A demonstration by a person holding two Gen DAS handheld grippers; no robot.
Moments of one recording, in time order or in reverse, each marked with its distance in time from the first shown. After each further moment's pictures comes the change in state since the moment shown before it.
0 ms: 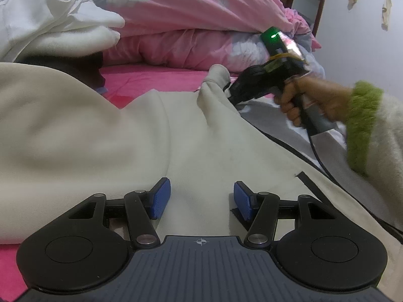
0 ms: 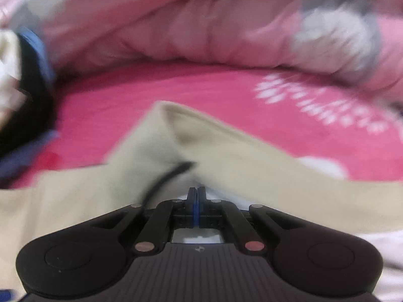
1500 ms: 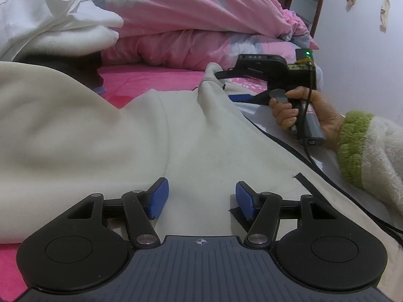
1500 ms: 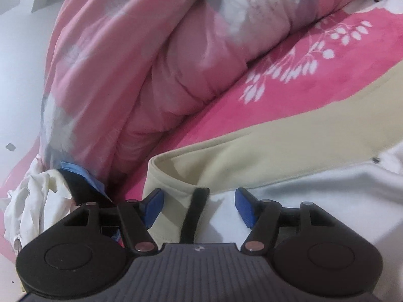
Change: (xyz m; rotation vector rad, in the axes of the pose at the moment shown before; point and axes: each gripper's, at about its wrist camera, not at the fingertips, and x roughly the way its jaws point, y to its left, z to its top) left arm -0.003 0.004 0.000 -0.004 -0.004 -0.019; right arm -0.007 -0.081 -0.038 0.564 -0.217 0.491
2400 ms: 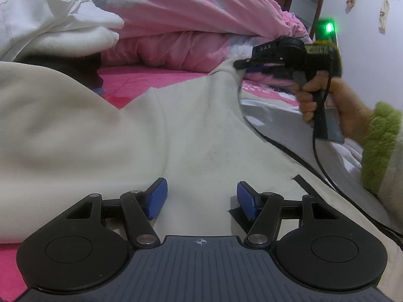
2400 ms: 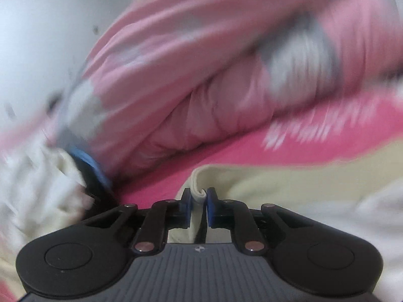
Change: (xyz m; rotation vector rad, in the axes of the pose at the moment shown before) left arm -0.003 0.000 0.000 -0.011 -0.008 -0.004; right arm -0.048 0.085 -0.018 -0.409 -0.182 -0.214
